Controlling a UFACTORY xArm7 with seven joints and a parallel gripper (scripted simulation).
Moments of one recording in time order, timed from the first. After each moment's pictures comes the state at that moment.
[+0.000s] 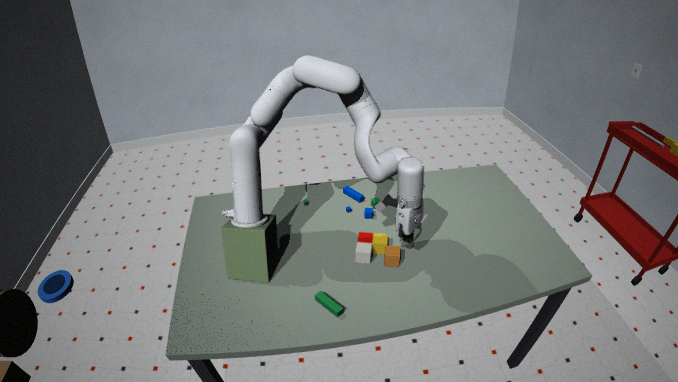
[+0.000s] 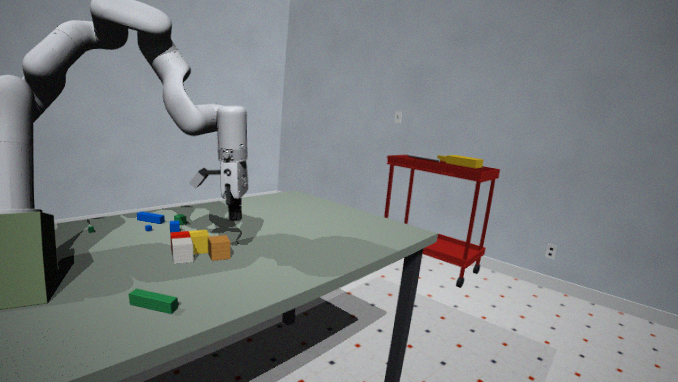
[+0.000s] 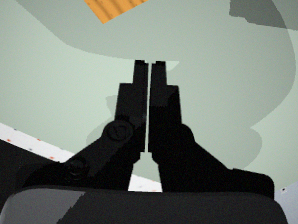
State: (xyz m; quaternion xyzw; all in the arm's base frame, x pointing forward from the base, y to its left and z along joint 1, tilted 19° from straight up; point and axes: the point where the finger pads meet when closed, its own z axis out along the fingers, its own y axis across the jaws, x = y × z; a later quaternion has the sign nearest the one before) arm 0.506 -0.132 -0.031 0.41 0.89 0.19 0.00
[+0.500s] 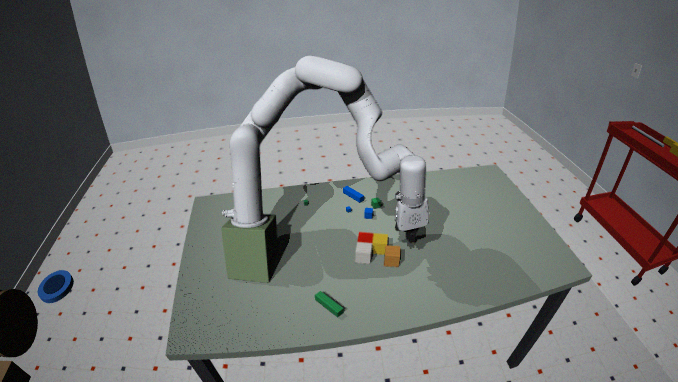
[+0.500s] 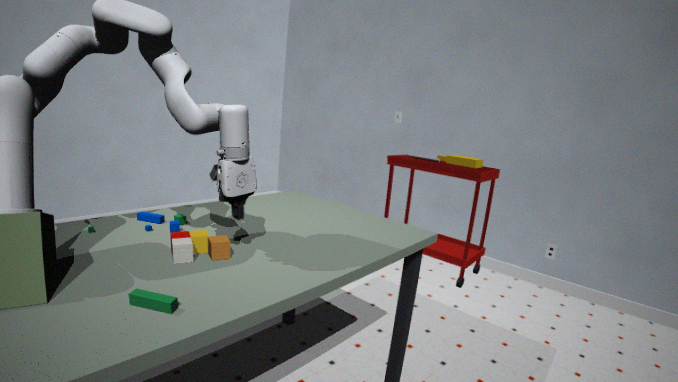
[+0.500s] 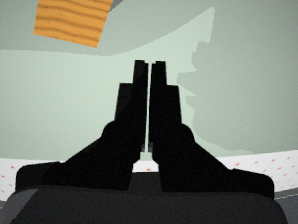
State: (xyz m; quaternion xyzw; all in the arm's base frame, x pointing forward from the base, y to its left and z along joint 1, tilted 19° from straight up) arm 0.515 -0.132 -0.027 0.69 0.70 0.18 -0.06
